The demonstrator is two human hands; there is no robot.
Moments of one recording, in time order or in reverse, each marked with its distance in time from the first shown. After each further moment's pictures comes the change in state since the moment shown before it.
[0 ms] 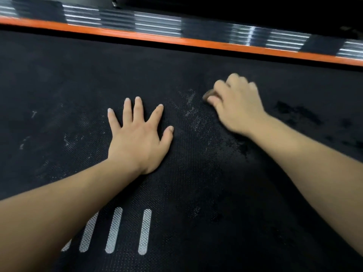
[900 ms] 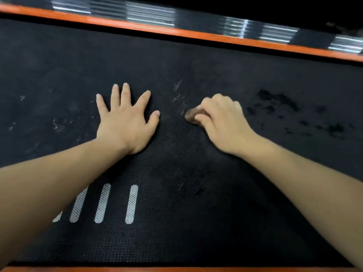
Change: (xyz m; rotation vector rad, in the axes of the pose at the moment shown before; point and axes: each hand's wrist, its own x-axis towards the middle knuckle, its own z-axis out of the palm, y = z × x) left_hand 0.000 -0.001 0.002 0.009 0.010 -0.016; right_hand -0.075 -0.020 -0.020 0.140 -0.034 -0.081
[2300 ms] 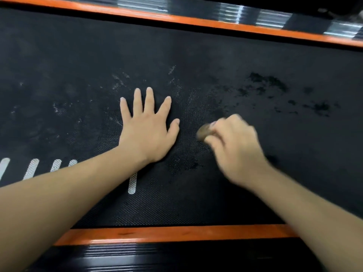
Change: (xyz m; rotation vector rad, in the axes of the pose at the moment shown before) left_hand -0.058 0.047 0.007 -0.009 -0.005 0.156; right_hand -0.103 -0.029 -0.029 0.092 -0.066 0.230
